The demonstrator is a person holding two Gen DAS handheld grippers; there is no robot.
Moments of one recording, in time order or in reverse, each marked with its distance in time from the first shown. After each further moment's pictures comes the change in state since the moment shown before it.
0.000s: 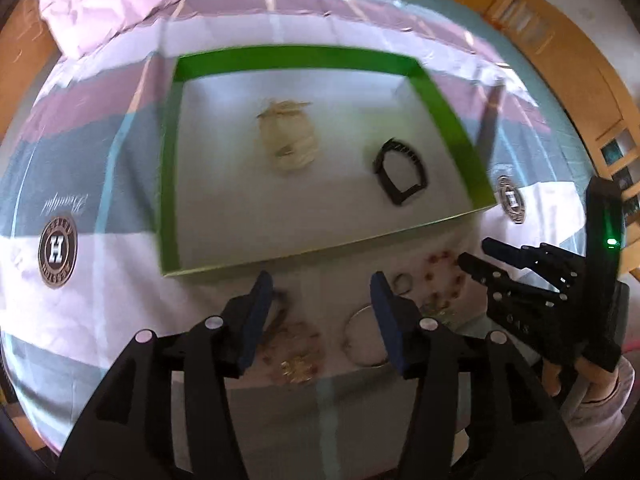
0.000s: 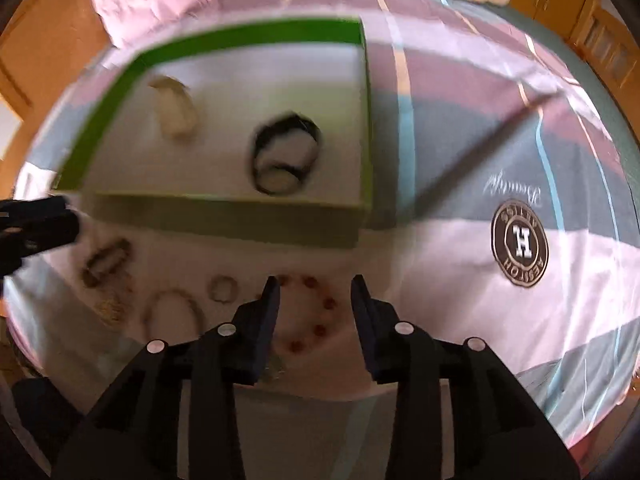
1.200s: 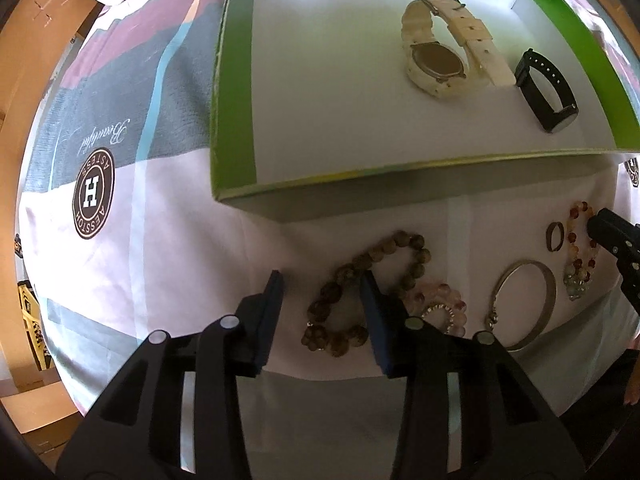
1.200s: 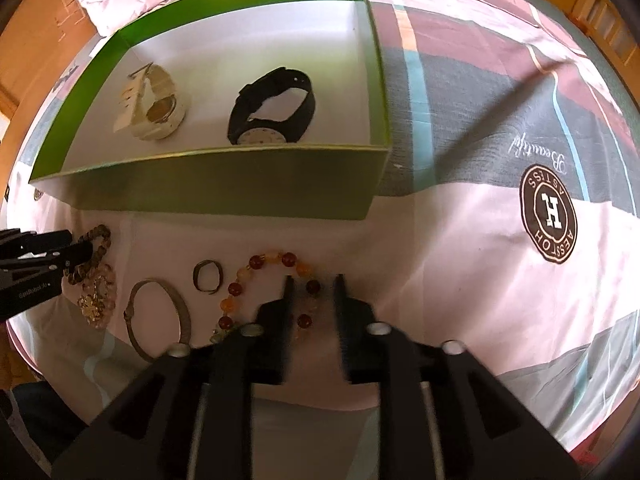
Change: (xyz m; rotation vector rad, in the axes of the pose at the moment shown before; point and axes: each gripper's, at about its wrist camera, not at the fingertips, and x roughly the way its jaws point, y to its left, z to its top) left arm 0.077 0.029 -0.013 -0.021 0.209 0.312; right arm 0.022 -0.001 0.000 0.033 0.031 0.053
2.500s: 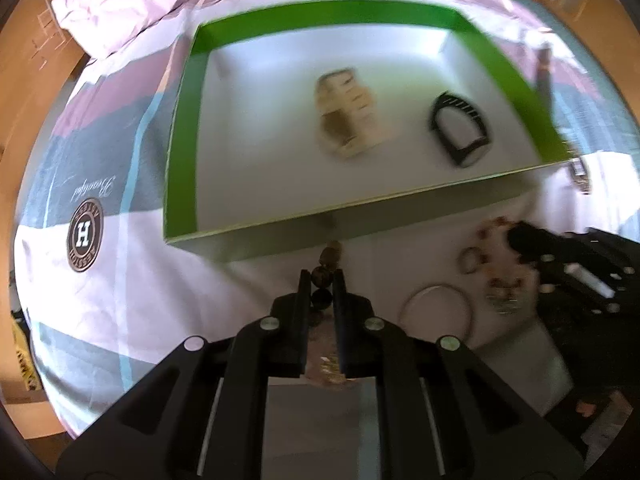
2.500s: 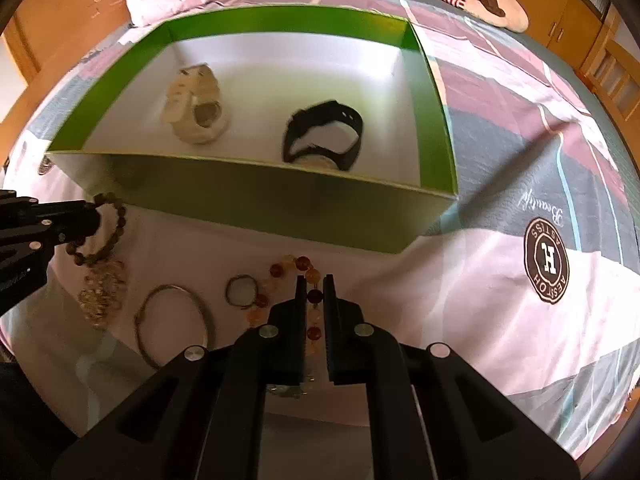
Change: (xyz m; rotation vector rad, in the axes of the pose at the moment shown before) left arm -0.060 -0.043 -0.019 0.054 -0.205 -0.102; right arm -0.013 0.050 -0.016 -0.145 -0.132 -0.036
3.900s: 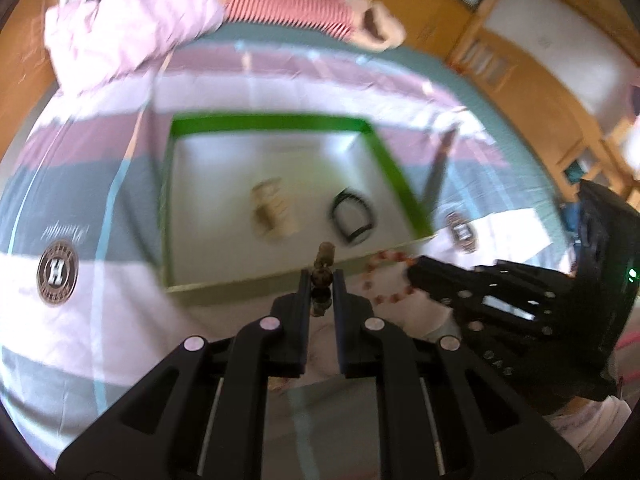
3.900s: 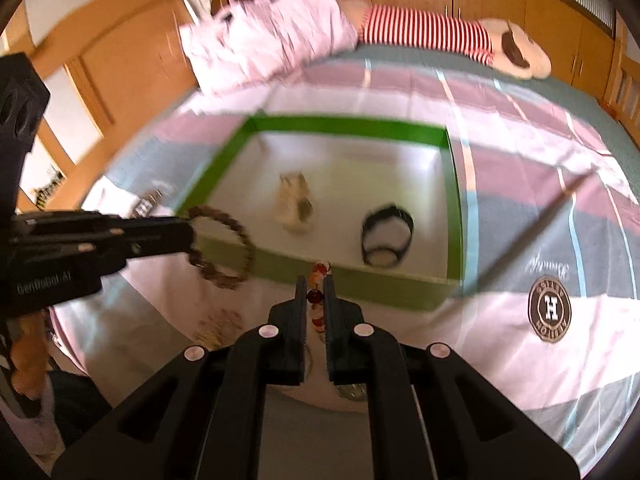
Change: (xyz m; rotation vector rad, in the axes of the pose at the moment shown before) left arm -0.083 0.028 -0.001 -0.020 -0.280 -0.336; right arm -0.090 -0.004 0.018 0.001 -0.248 0.216
